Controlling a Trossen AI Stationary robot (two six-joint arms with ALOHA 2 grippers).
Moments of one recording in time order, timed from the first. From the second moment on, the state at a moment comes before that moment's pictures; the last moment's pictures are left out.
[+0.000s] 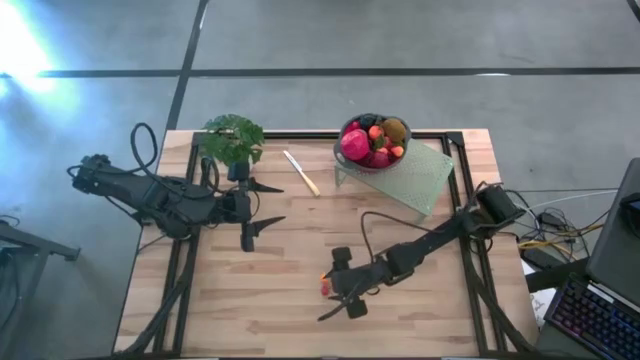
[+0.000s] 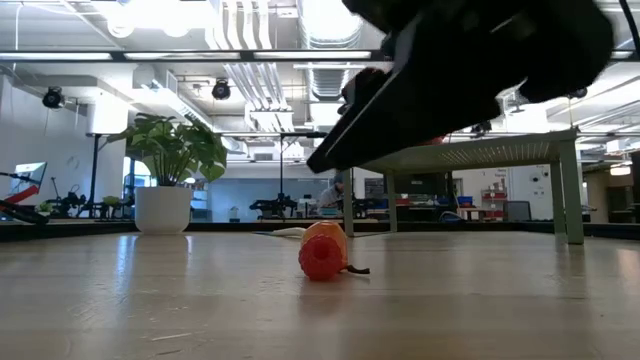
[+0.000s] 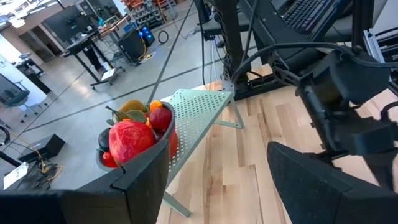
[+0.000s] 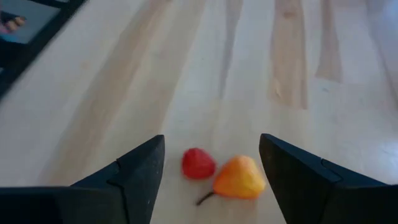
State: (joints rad) left arm -0.37 1.05 1.22 -0.45 -0.57 0.23; right arm 0.44 1.90 1.07 0.13 0.19 0.10
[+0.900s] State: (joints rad) left arm -0.37 1.05 1.22 -0.45 -0.57 0.23; right arm 0.39 2.00 1.08 0.10 0.21 0.17
